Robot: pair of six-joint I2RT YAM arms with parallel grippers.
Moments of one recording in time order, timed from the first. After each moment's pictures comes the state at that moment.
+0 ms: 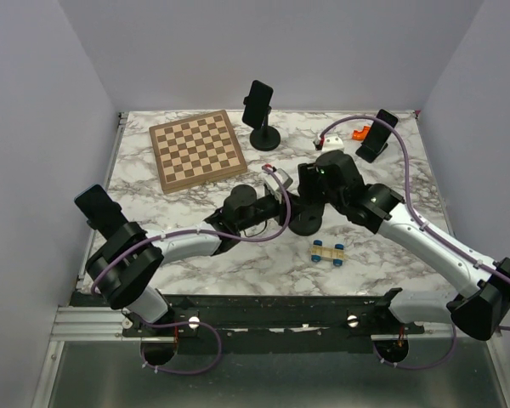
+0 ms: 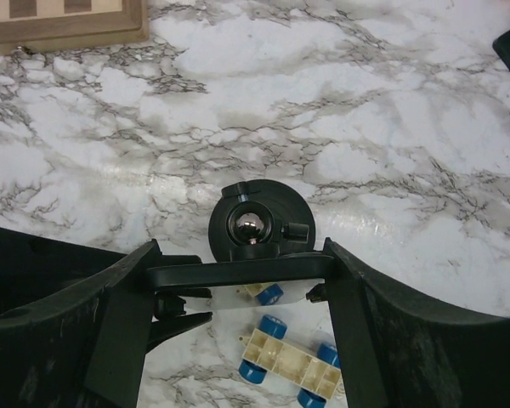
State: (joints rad) left arm -0.87 1.54 0.77 0.71 0.22 -0.23; right arm 0.72 1.25 1.18 -0.58 0.42 0.30
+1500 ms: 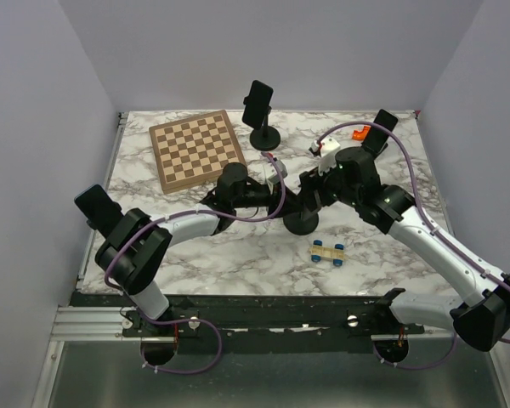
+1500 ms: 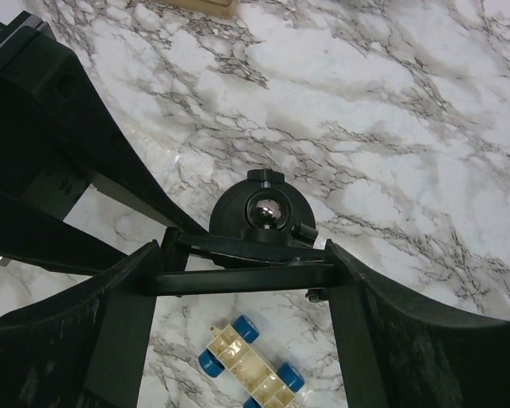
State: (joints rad) left arm -0.67 1.64 0.86 0.68 0.77 -0.18; right arm 0.64 1.18 1.11 -0.50 0.03 -0.01
